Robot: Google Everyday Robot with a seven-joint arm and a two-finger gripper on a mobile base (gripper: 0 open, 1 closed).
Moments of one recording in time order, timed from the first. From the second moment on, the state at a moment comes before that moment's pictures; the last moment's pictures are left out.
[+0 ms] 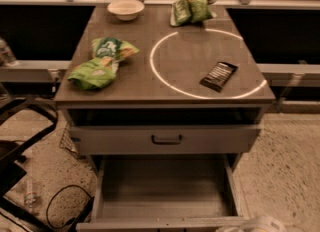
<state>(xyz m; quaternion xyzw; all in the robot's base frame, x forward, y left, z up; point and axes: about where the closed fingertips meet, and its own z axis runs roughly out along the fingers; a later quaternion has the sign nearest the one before) 0.297 -0.183 0.369 -0.76 0.62 0.03 0.17</state>
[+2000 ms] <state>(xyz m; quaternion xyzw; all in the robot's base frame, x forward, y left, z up) 0.430 -0.126 0.364 -0.76 0.61 0.01 0.20</state>
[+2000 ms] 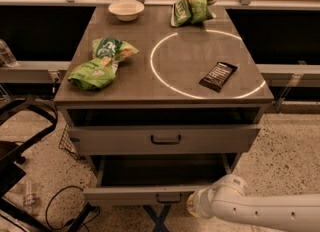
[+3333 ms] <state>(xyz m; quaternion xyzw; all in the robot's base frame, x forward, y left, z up) 0.490 -0.089 0.385 -0.79 0.58 -0.02 0.22</state>
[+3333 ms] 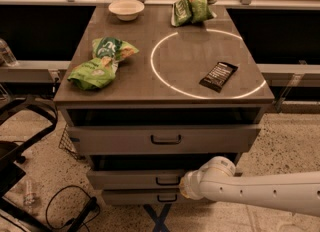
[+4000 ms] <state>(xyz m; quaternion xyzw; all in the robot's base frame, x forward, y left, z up) 0.490 -0.091 0.385 -0.79 0.58 -0.02 0.22</state>
